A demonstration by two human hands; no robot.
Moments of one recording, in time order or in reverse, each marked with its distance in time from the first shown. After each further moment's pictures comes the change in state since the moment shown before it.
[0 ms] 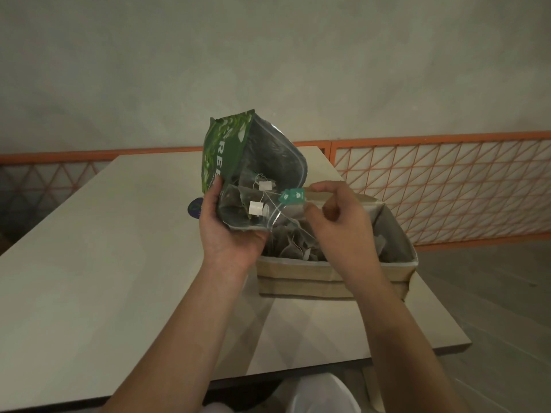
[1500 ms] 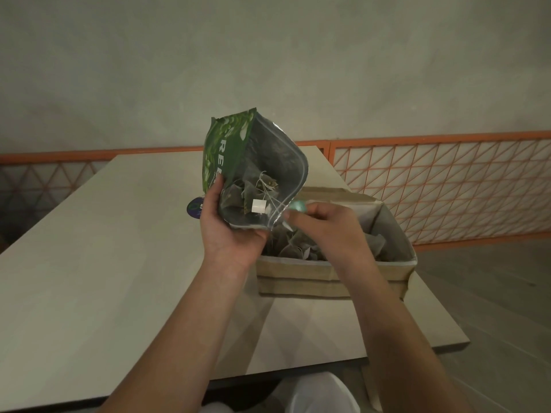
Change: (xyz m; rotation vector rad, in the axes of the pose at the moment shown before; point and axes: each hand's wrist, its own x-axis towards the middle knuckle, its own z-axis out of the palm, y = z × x) left_hand 0.004 0.000 -0.002 -0.016 -0.032 -0.009; right_hand 0.003 -0.001 0.005 0.153 -0.201 0.212
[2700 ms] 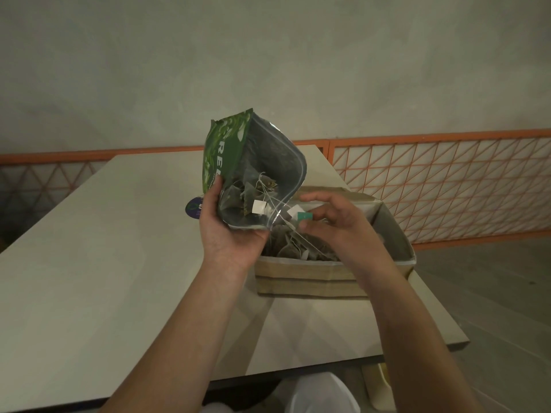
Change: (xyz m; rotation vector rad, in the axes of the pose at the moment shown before) left_hand 0.005 -0.003 -0.007 -0.006 0.015 0.014; right_hand -0.003 0.004 -0.024 0.119 -0.144 -0.038
